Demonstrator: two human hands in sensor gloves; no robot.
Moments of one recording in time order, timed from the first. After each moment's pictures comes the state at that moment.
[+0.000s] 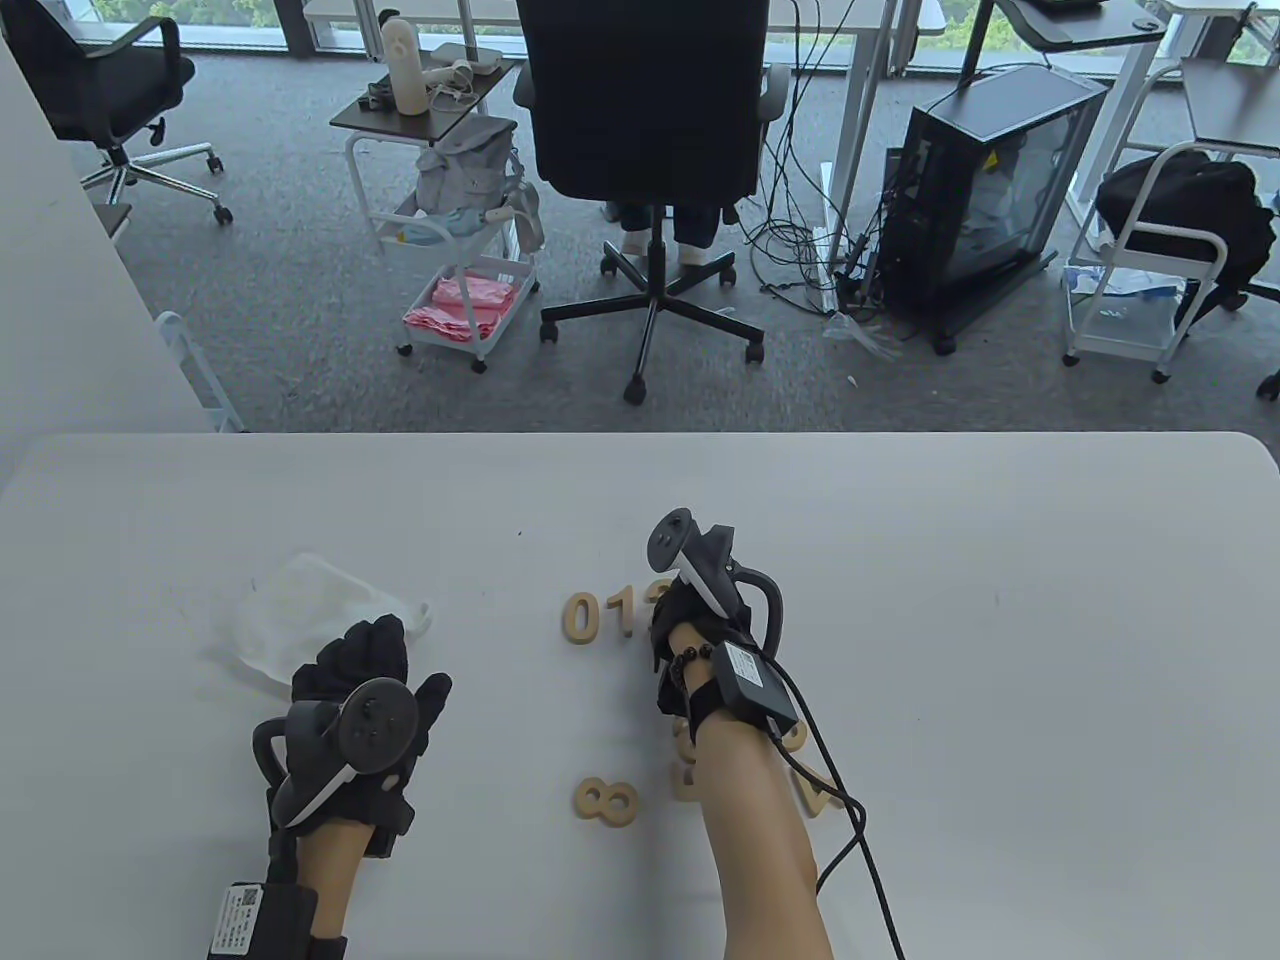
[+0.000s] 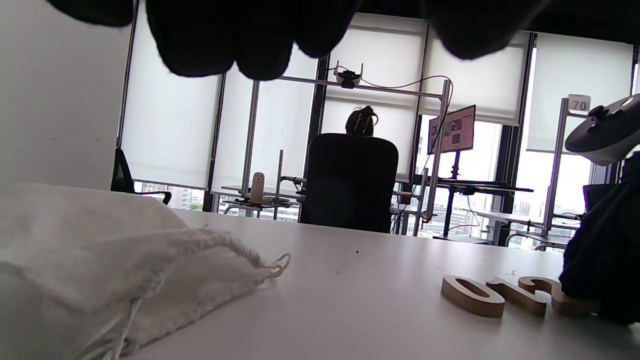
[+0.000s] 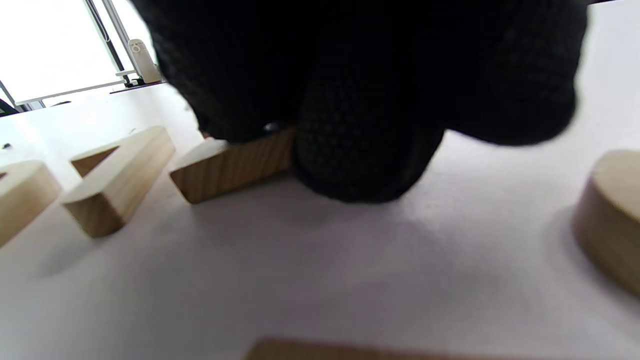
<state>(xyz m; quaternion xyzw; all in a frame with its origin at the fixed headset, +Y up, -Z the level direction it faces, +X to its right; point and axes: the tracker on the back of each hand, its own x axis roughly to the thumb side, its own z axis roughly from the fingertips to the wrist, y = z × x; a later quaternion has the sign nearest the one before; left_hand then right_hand) -0.269 -0.687 -0.338 0.10 -0.04 0.07 0.99 0.034 -0.757 -0.524 -0.12 0.10 0.98 0.09</state>
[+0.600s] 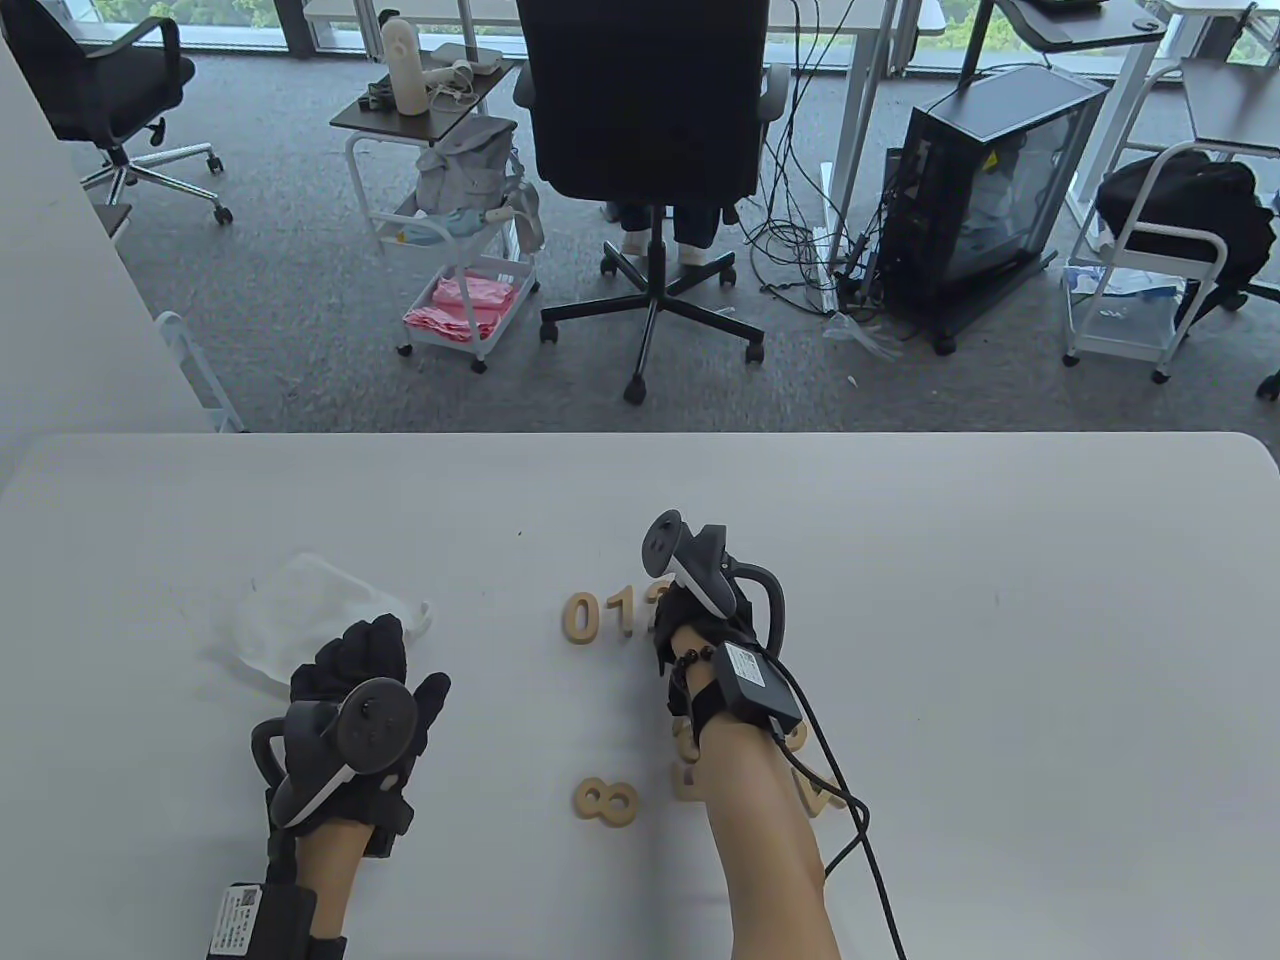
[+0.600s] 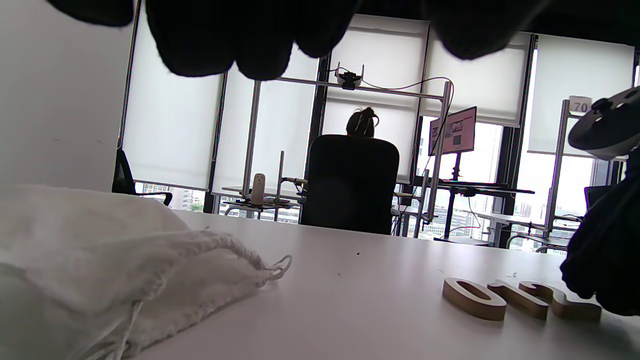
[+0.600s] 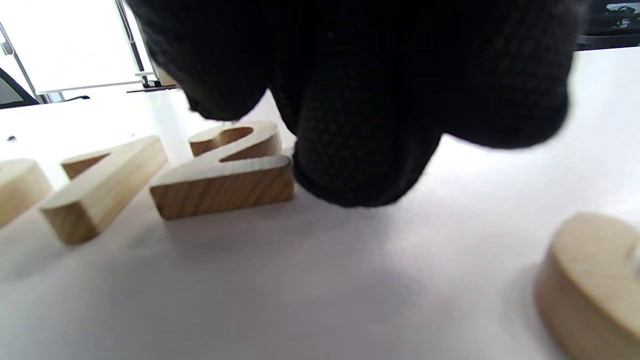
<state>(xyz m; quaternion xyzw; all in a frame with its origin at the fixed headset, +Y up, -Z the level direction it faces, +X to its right) -0.270 -0.686 -0.338 0.11 -0.04 0.07 0.99 0.035 -0.744 -0.520 -0.10 0.07 0.99 0.06</state>
